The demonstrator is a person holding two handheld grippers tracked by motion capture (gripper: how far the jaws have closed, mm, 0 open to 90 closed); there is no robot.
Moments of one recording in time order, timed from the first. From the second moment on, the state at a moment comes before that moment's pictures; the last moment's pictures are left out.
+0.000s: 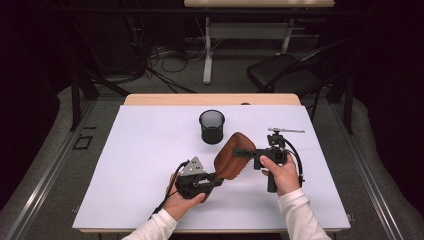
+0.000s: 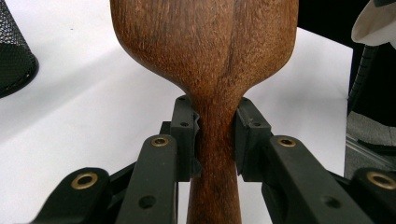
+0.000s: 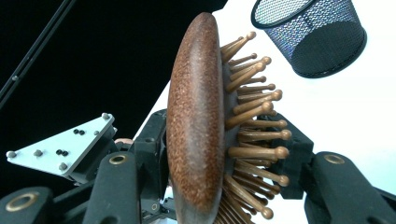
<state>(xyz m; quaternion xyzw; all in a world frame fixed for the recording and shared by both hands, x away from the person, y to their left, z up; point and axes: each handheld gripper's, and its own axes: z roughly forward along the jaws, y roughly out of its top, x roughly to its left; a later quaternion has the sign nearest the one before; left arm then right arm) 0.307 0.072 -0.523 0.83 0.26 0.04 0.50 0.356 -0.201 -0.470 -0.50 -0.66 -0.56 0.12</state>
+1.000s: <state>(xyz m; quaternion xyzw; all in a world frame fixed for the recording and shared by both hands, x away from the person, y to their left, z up) 0.306 0.071 -0.524 0.83 0.25 0.05 0.50 0.355 -0.204 -0.470 -0.52 -0.64 -0.54 0.15</state>
